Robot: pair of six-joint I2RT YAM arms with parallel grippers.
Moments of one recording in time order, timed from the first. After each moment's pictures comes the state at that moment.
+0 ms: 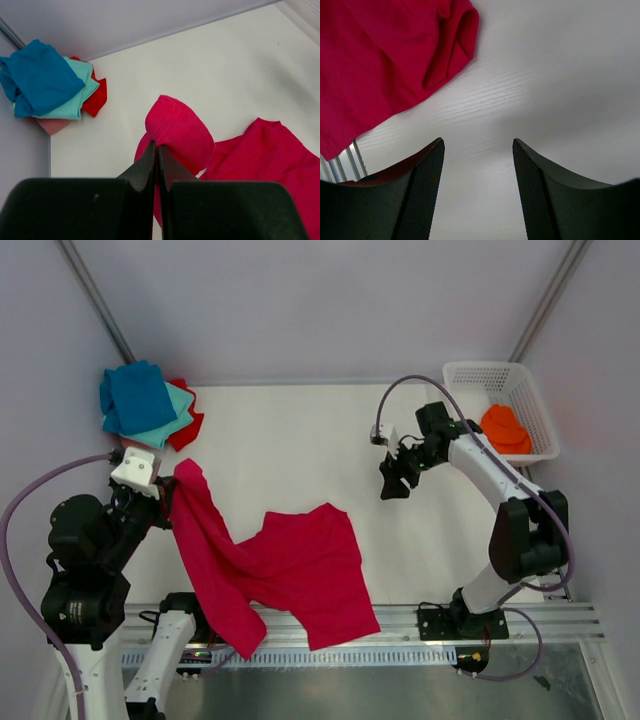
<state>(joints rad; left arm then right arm) -0.02 0.59 1.30 -0.91 0.25 0.18 0.21 1.56 1.24 -0.91 -0.72 -0.81</state>
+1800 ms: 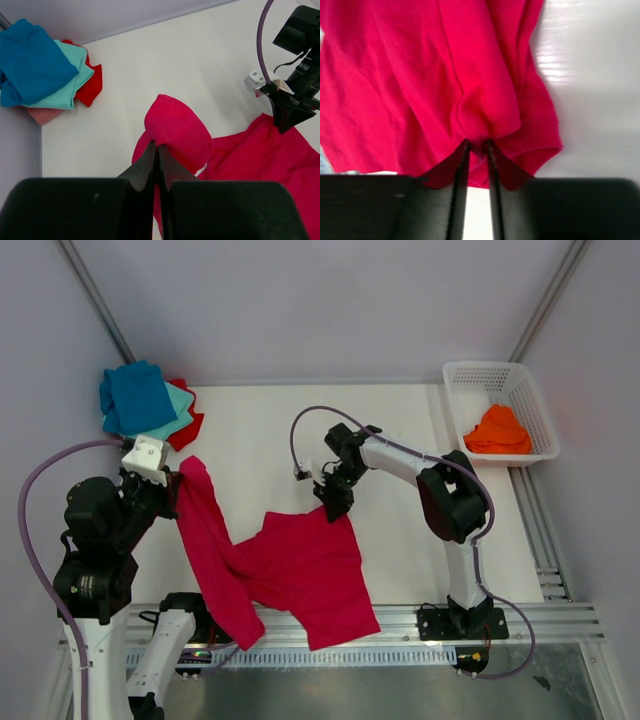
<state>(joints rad) -0.02 0.64 1.24 -0.87 0.23 0.16 0.62 2.07 1.57 -0.94 -0.70 -0.79</state>
